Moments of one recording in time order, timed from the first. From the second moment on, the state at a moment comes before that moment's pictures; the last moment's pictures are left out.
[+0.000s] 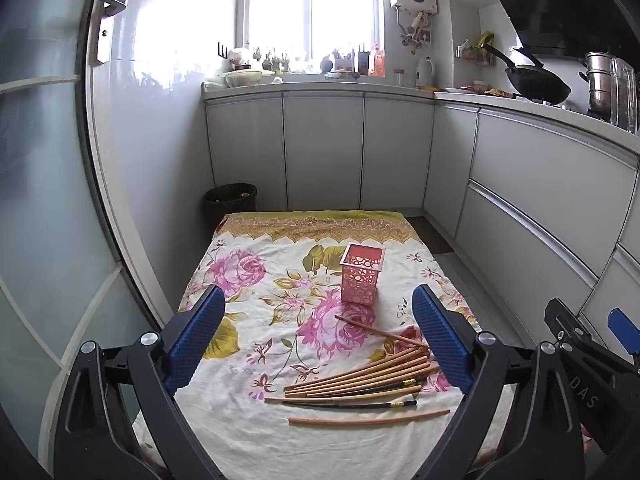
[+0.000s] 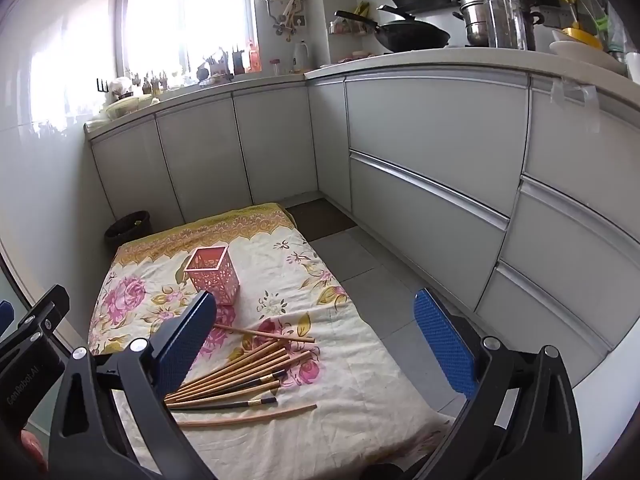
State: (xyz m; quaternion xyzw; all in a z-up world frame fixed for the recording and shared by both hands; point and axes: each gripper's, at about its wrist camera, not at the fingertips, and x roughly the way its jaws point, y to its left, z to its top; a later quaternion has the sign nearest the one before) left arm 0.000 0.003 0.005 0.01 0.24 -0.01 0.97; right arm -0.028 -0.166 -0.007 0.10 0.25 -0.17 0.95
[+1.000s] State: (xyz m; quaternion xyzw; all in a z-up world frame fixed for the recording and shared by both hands) left arm 0.003 0.007 -0.001 0.01 0.24 -0.01 0.97; right arm -0.023 -0.166 -0.011 0.10 0.27 -0.16 0.94
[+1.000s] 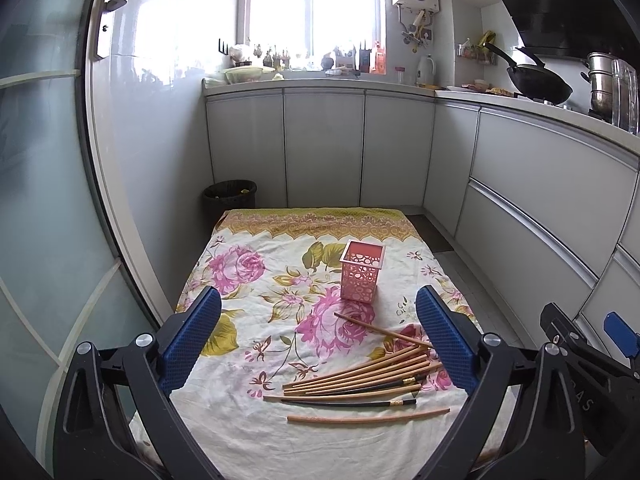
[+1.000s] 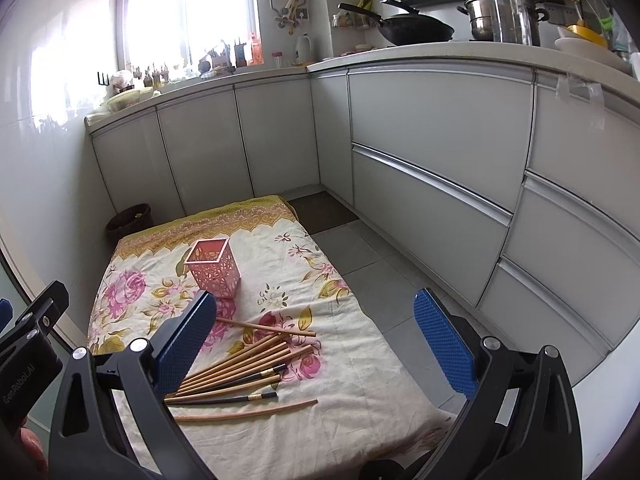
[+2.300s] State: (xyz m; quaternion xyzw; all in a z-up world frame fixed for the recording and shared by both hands) left arm 0.002 0.007 -0.004 0.01 0.25 -0.01 0.97; right arm -0.025 -0.164 -0.015 0.10 0.27 -0.16 0.94
